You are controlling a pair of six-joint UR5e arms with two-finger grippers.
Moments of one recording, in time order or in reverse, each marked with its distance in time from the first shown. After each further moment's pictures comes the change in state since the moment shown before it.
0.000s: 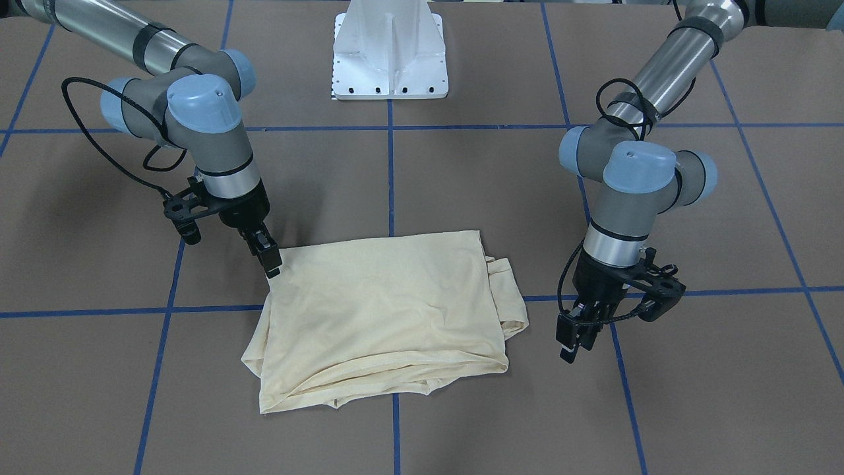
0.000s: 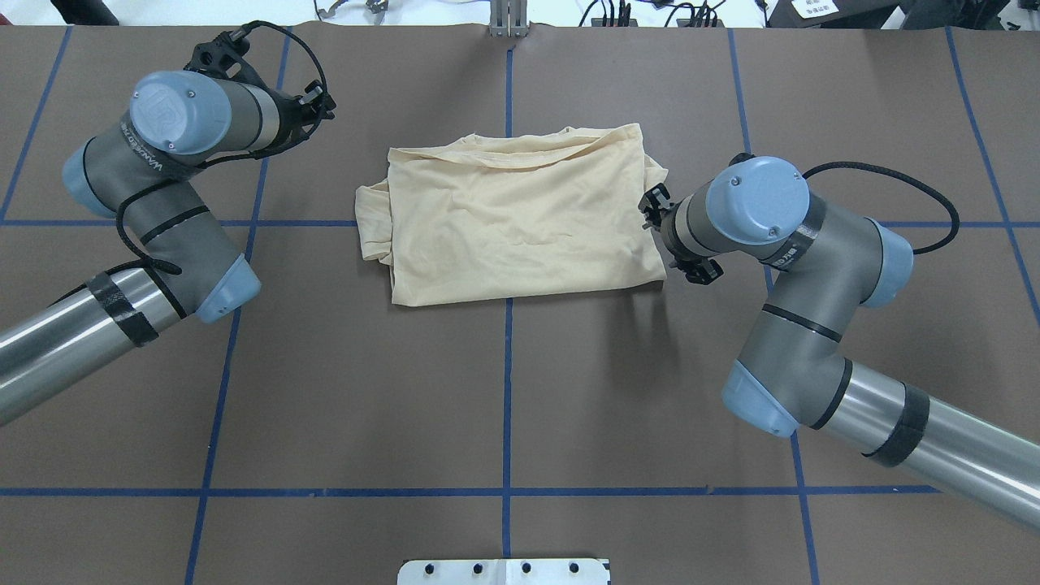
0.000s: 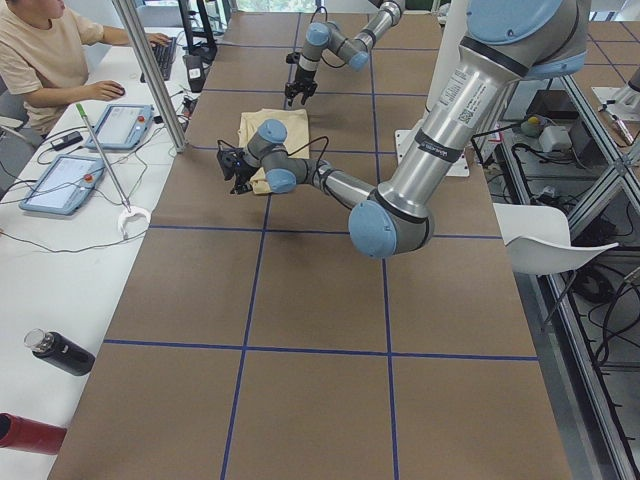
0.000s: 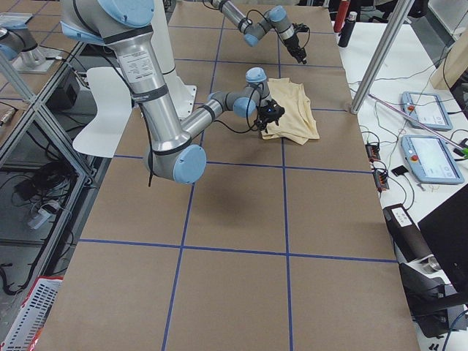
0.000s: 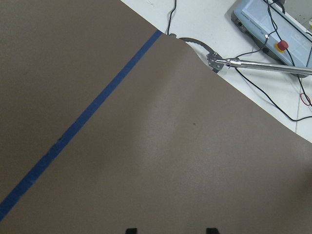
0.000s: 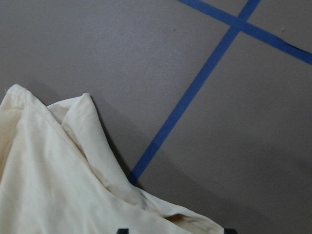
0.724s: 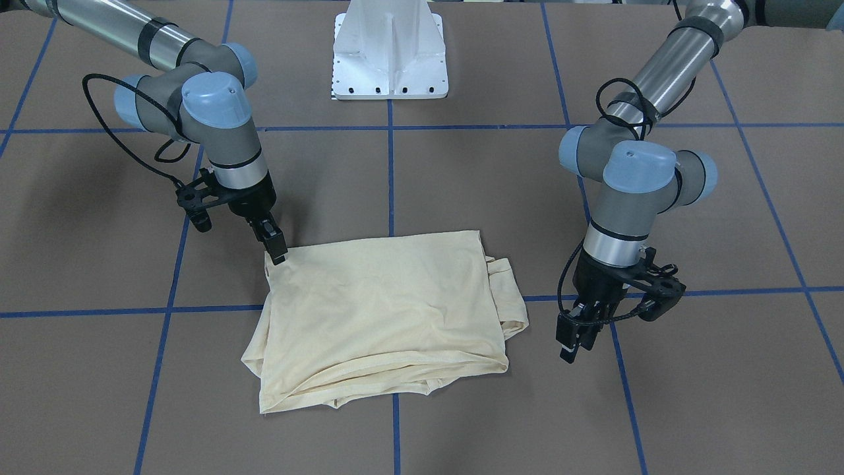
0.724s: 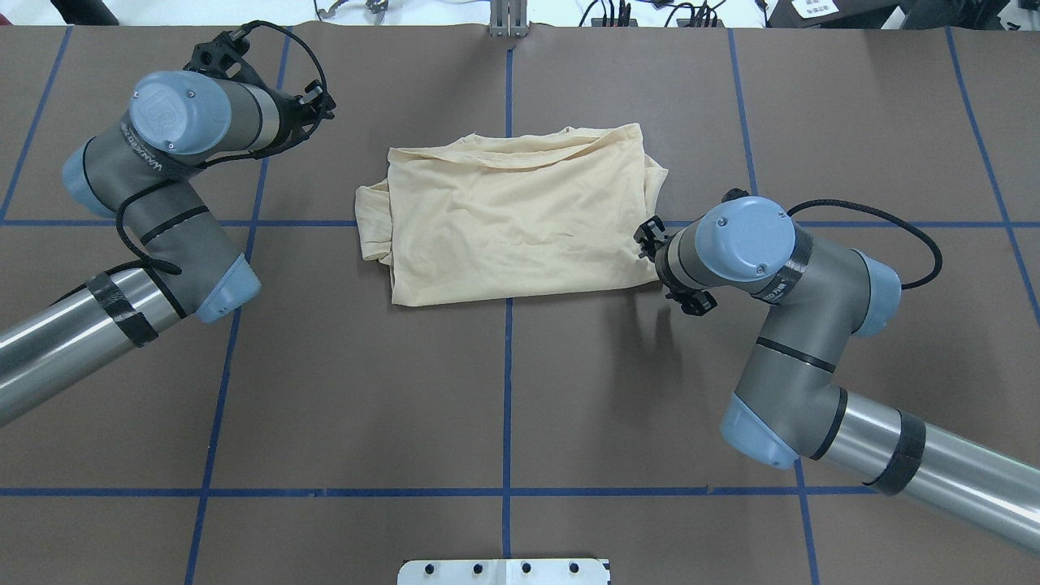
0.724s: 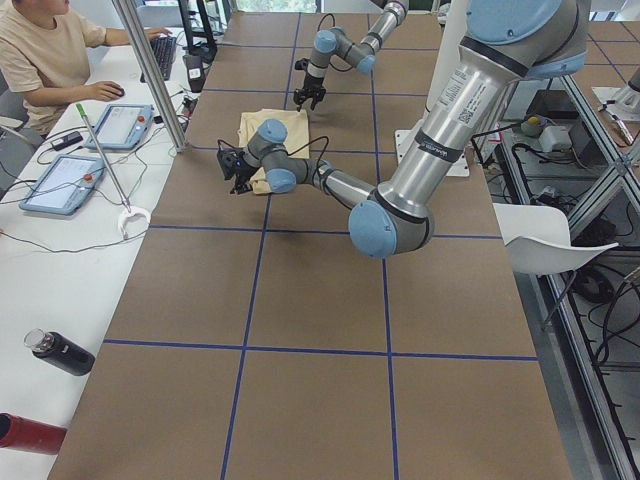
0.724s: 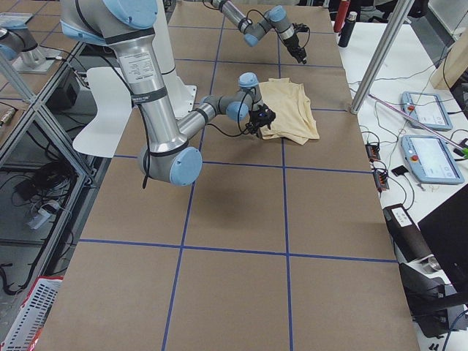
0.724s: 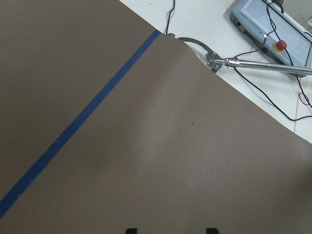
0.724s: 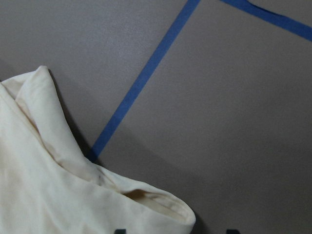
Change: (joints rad) left arm 0.000 0.000 -0.001 0.001 0.004 0.000; right arm -0.059 -0.013 -0.013 0.003 -0.017 0.042
